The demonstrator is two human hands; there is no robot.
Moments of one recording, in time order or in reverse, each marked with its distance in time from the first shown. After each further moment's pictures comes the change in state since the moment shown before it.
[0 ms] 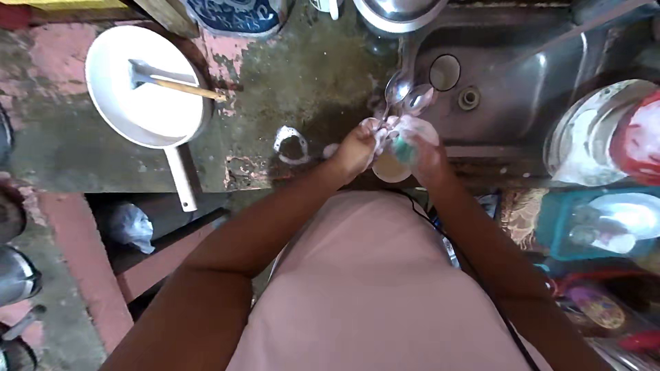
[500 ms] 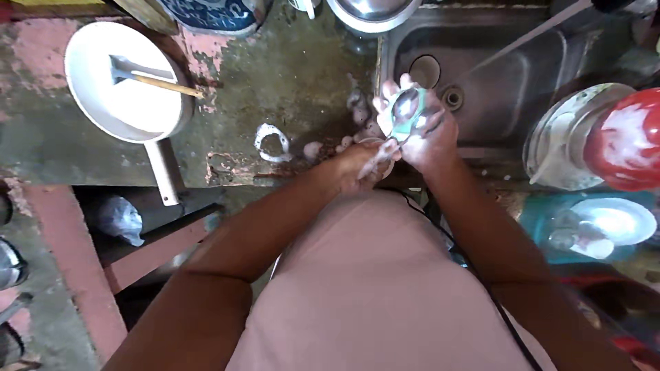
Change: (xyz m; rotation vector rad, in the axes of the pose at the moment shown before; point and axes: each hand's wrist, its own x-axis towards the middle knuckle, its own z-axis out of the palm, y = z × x) left_hand 0.002 0.006 0.061 -0.288 -0.255 -0.367; right_hand 0.028 -0.048 -0.039 0.820 -0.360 0.040
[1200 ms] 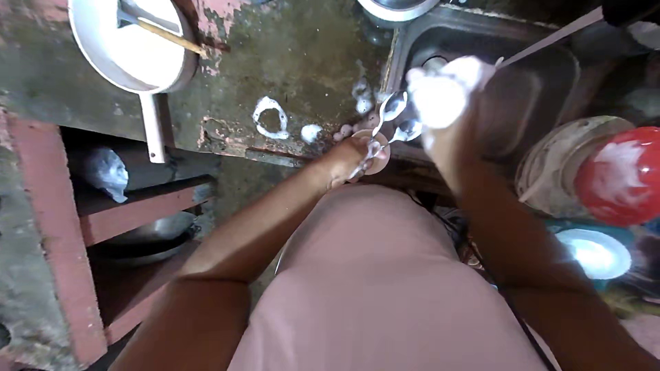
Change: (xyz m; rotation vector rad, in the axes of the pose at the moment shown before) left_hand -0.009 -0.024 0.013 0.204 0.314 0.108; right_hand -0.012 -0.047 0.018 -1.835 -0.025 -0.622
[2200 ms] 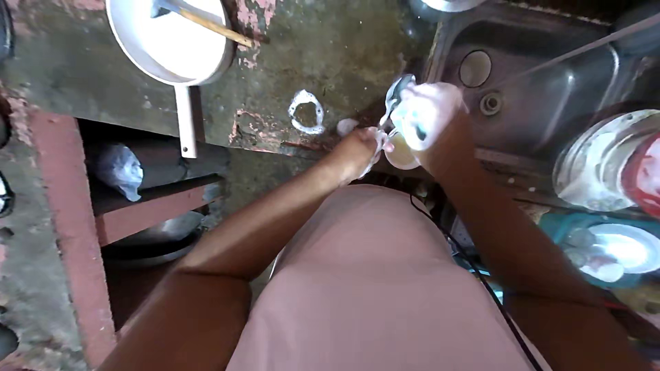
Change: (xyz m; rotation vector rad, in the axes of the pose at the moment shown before) left_hand -0.062 -0.014 -0.071 0.118 0.114 0.126; right_hand -0.017 -0.077 0.078 -0.321 -0.240 -0.077
